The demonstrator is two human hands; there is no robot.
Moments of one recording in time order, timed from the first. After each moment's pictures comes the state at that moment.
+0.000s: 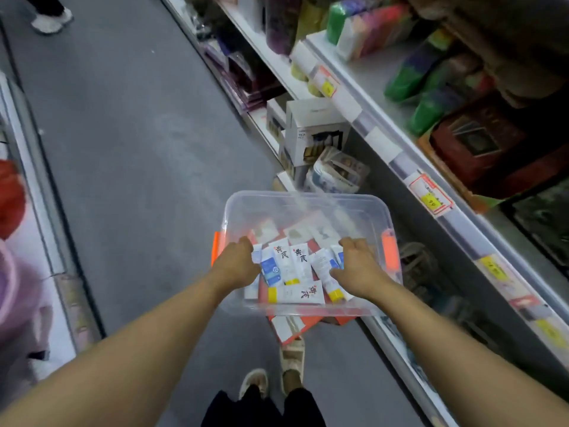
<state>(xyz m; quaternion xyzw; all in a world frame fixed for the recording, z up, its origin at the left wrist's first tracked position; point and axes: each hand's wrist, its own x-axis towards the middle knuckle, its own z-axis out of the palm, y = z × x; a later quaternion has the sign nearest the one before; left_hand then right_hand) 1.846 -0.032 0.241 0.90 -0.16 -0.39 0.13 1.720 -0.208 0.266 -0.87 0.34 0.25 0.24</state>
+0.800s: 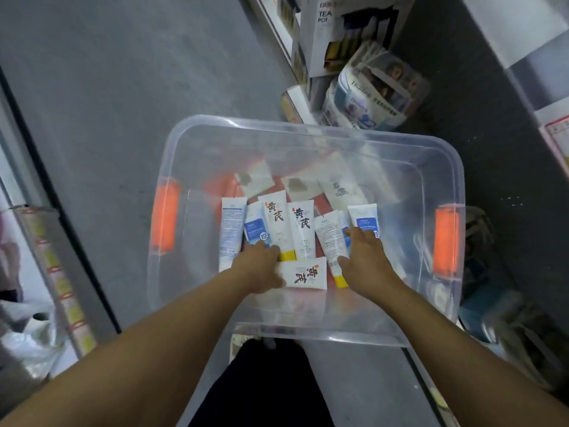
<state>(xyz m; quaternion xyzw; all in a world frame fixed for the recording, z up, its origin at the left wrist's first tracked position) 1.807 -0.097 0.051 0.81 -0.27 -0.51 -0.02 1.719 -0.257 0.096 -0.84 0.36 0.30 0.28</state>
